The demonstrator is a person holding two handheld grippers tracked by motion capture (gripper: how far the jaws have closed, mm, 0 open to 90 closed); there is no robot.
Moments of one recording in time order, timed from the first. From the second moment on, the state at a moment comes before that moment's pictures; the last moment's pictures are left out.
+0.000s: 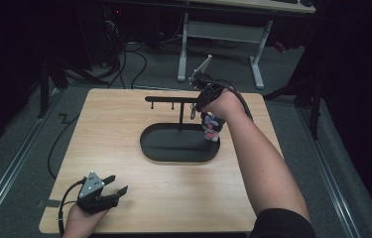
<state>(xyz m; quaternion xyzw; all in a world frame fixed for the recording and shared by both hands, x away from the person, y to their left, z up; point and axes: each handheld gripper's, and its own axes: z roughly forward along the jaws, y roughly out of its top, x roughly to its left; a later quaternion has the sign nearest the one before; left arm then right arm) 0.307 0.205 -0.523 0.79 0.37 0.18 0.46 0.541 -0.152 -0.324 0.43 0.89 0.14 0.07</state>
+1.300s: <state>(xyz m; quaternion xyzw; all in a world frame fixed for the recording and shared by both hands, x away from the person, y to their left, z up) 0.308 0.192 -0.523 0.79 0.36 0.17 0.46 0.441 -0.194 -0.383 0.41 0.87 0.25 0.09</state>
